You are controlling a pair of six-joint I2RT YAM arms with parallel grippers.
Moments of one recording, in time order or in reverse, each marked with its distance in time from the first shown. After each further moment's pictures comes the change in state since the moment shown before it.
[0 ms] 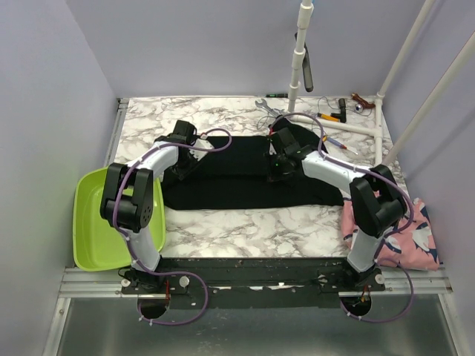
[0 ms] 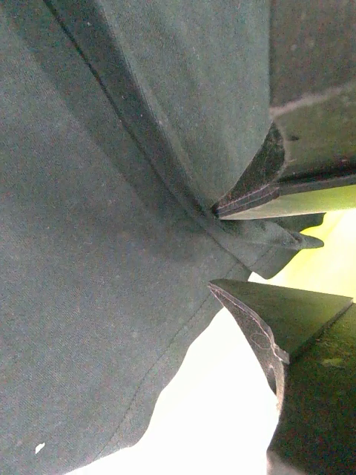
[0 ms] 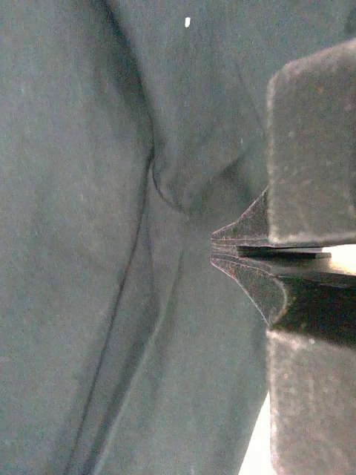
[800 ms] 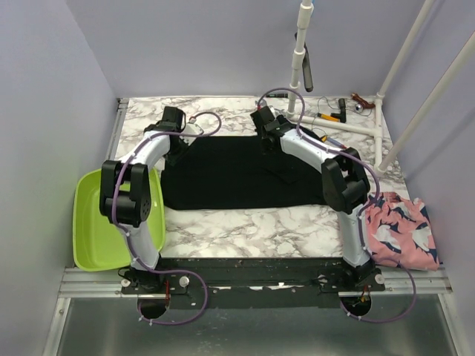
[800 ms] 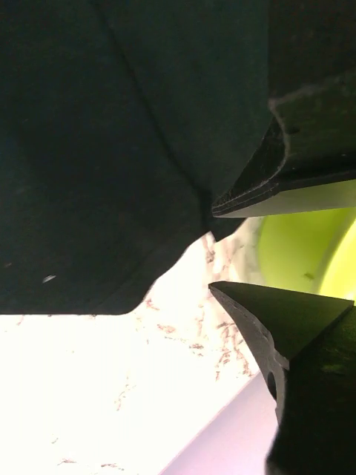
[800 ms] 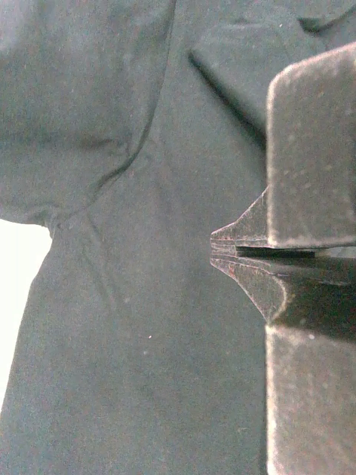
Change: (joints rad) left arm 0.082 0.074 0.183 -0.013 -0.039 0.009; right arm 0.014 0.365 0.508 -0.096 0.372 -0.072
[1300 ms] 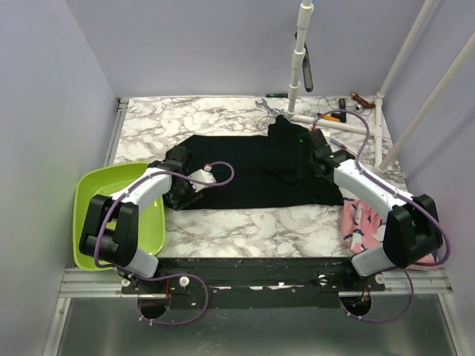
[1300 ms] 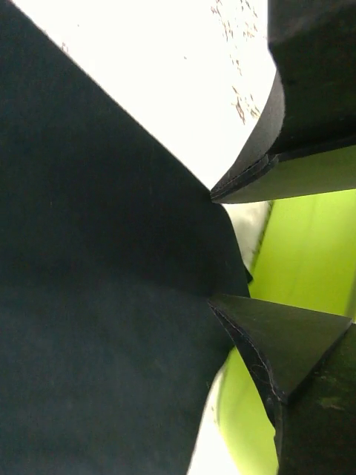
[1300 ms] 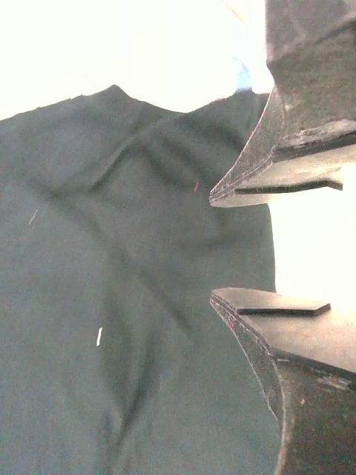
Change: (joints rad) left arm -0.119 -0.389 -0.496 -0.071 0.156 0.175; right arm -0.076 -0.639 -0.590 -0.079 0.034 0.152
